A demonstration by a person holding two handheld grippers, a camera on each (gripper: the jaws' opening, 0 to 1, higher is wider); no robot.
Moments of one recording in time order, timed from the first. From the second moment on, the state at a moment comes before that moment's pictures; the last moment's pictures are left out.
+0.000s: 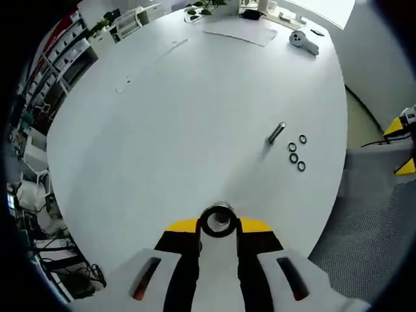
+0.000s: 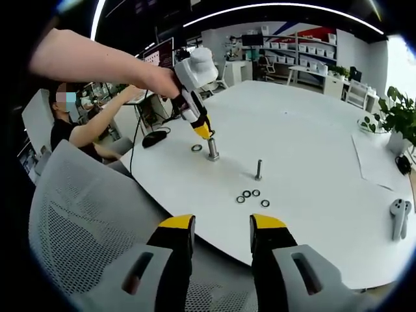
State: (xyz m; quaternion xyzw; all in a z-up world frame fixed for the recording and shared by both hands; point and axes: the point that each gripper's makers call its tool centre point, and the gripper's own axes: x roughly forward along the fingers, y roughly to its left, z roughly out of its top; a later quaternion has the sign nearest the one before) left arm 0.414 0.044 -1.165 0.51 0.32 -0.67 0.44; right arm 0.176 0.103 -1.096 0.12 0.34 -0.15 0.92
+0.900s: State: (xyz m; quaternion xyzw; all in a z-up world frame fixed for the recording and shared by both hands) left arm 0.416 0.042 -1.212 0.57 0.31 -0.65 0.39; right arm 0.174 0.102 -1.097 0.11 0.34 -0.15 0.92
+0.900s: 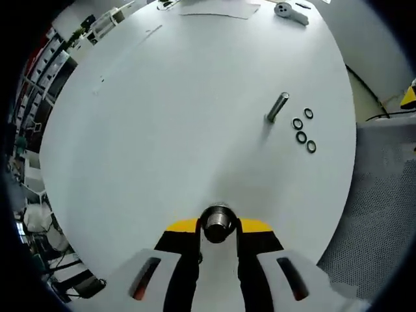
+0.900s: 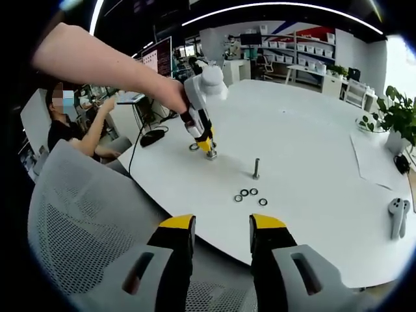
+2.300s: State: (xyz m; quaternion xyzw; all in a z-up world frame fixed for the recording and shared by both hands) left arm 0.449 0.073 -1.225 0.50 0.35 -0.63 0.48; right arm 0.176 0.105 -1.099 0.11 0.35 -0.14 0.92
